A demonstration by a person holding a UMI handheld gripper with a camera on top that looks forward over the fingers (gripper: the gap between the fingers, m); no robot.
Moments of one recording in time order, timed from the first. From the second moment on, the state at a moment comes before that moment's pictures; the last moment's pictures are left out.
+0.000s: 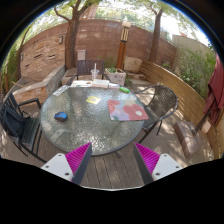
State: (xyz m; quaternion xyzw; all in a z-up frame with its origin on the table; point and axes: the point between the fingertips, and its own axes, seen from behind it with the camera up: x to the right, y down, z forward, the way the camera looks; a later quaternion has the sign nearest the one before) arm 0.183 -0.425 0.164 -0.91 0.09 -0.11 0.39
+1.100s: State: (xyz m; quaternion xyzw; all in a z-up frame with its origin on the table) arm -0.027 -0.077 -0.019 -0.92 -0.06 0.00 0.39
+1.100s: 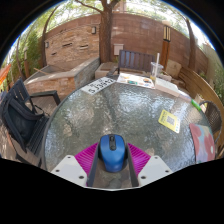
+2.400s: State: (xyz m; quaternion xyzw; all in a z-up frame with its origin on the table) arm 0.386 -0.084 -0.005 -0.92 0.05 -0.04 0.38
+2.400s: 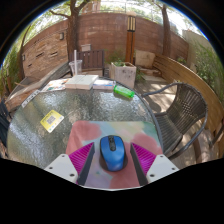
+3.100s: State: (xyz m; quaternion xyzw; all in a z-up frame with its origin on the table) arm 0.326 -0.279 0.222 -0.87 0.03 -0.11 0.48
